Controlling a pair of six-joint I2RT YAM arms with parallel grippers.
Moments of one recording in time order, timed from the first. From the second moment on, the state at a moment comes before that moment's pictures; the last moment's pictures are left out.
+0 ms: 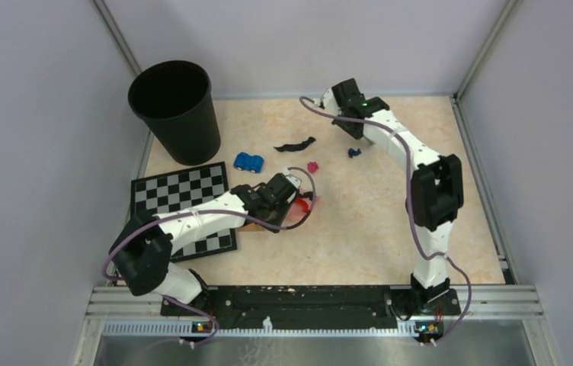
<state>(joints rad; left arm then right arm) -0.87 1.46 0.93 -0.60 -0.17 -0.28 0.44 1.96 1.85 -0.80 0.38 -0.55</state>
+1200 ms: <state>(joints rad) -0.78 1.55 1.00 -0.52 -0.09 -0.16 0.47 1.93 2.11 -1.16 -0.27 -0.29</state>
